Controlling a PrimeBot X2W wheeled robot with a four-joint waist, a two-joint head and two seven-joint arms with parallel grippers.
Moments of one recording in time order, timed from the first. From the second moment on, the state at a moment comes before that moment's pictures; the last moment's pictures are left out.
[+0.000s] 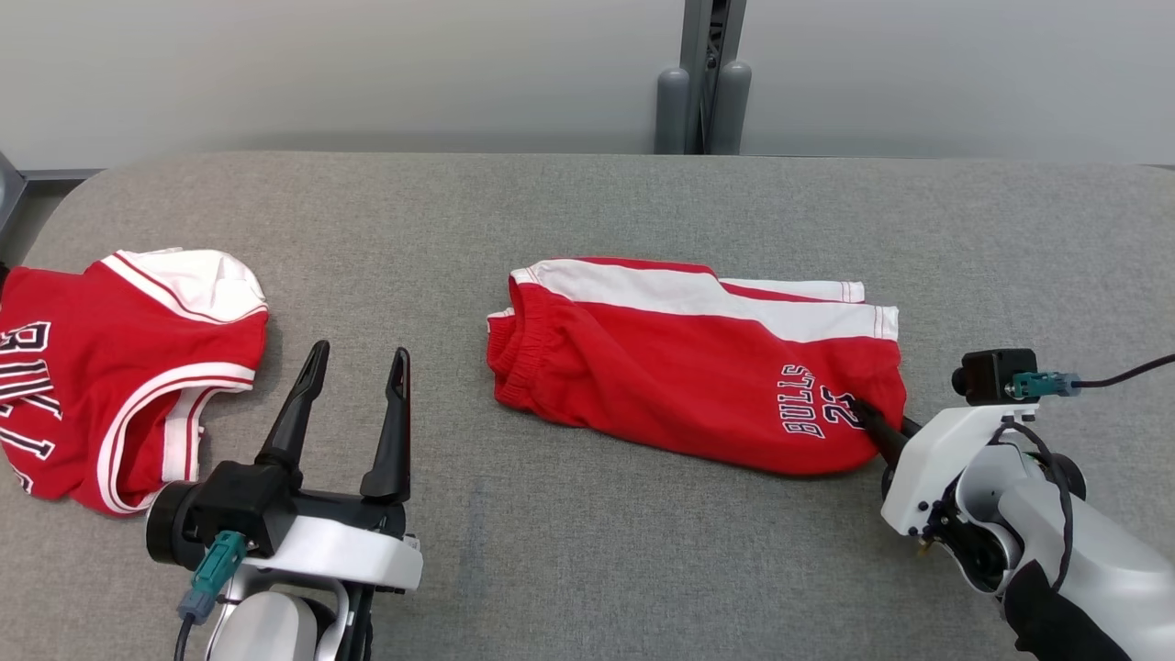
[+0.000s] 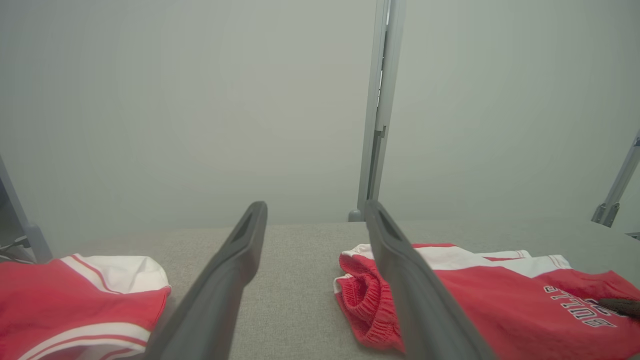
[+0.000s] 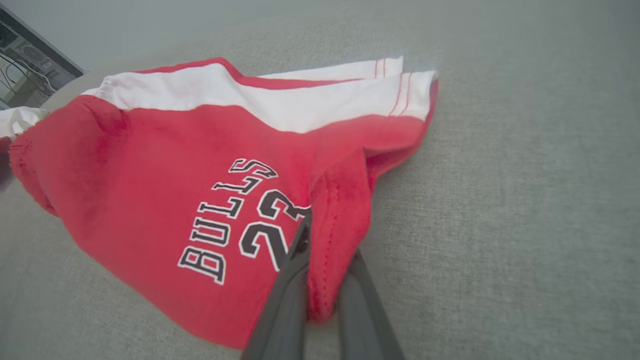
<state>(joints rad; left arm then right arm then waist) -0.14 0.05 -0.11 0.14 -0.17 -0.04 -0.26 -0.69 -0.29 0.88 0.96 1.09 0.13 -0.06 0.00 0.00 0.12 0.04</state>
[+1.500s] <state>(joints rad) 0.06 0.06 0.02 0.10 -0.08 -0.03 -0.26 -0.21 -0.20 0.11 0.45 0.35 0.13 -0.26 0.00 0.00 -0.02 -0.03</state>
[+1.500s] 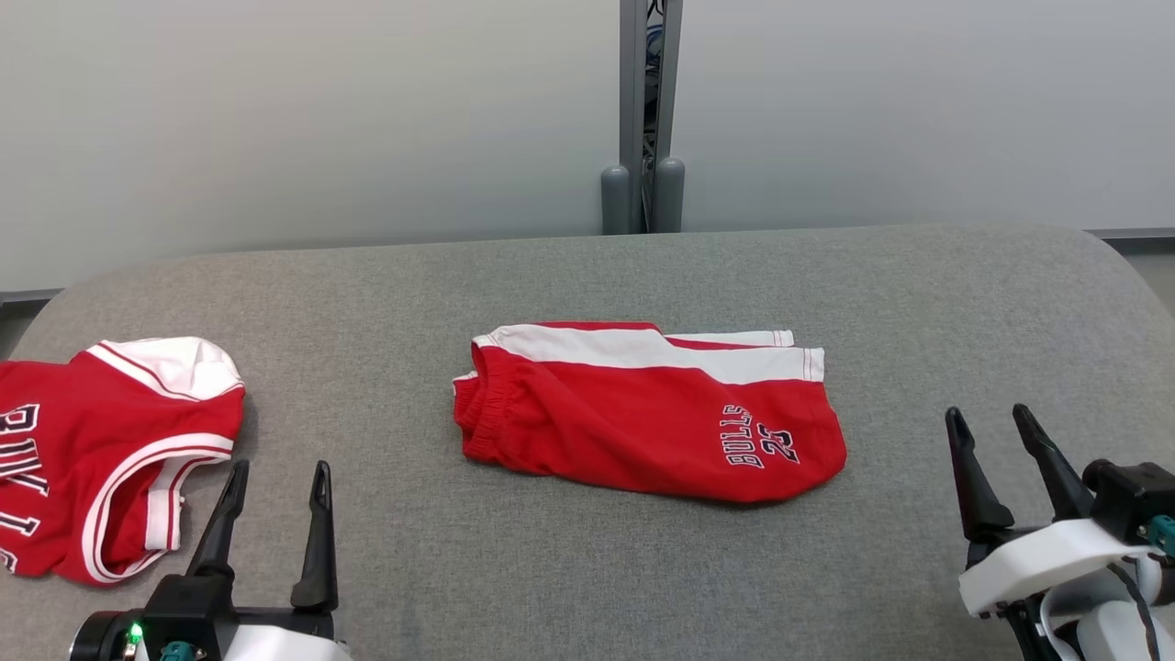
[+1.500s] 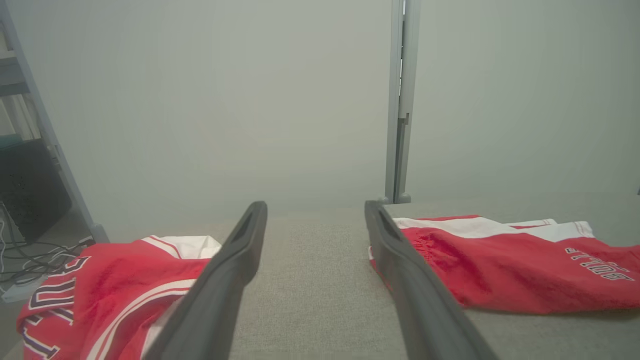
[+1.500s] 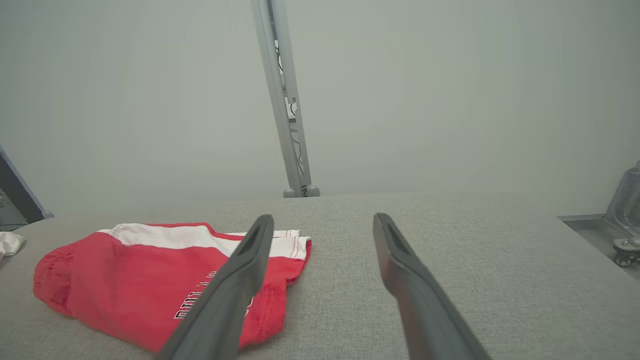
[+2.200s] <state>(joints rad) 0.10 0.09 0.02 0.18 -0.11 -0.05 -0.26 -0.09 -0.13 0.05 0.41 0.30 0.13 -0.21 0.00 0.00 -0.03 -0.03</state>
